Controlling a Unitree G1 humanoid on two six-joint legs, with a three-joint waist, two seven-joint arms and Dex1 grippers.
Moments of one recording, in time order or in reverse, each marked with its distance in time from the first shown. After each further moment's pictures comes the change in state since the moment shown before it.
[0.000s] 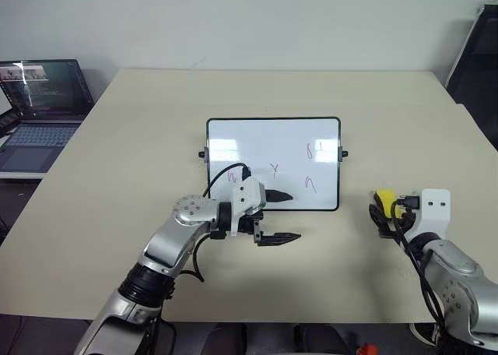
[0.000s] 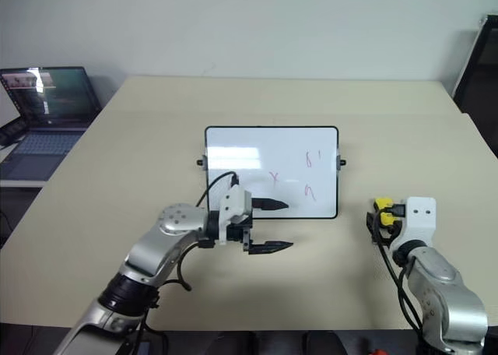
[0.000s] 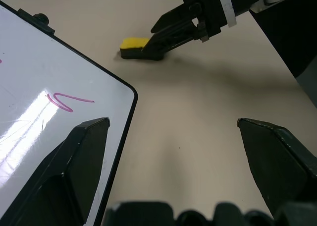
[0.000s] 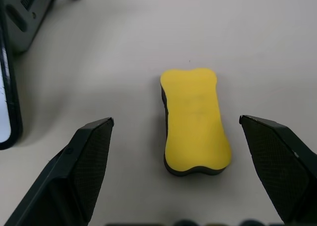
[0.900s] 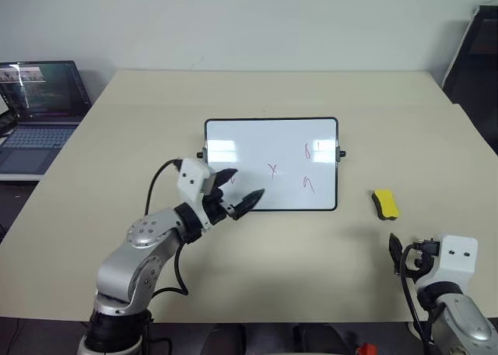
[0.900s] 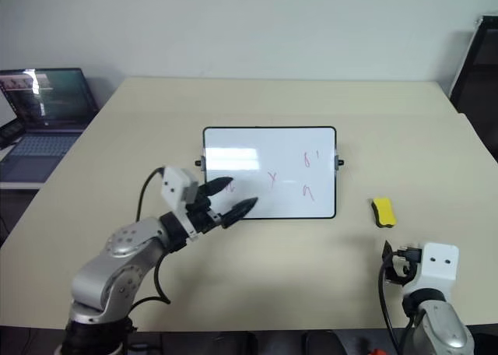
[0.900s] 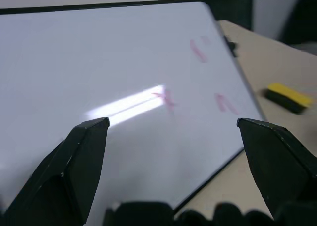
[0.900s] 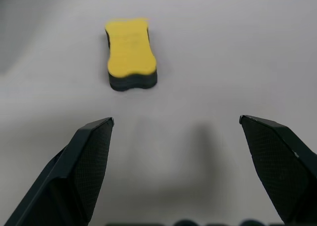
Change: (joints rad) left arm 0.202 0.006 0.301 -0.383 -0.212 0.396 0.446; right arm 0.400 0.135 0.020 -0.177 -0.113 -0.340 -0.050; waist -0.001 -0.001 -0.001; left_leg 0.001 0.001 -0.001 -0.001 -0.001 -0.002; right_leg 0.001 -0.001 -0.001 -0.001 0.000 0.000
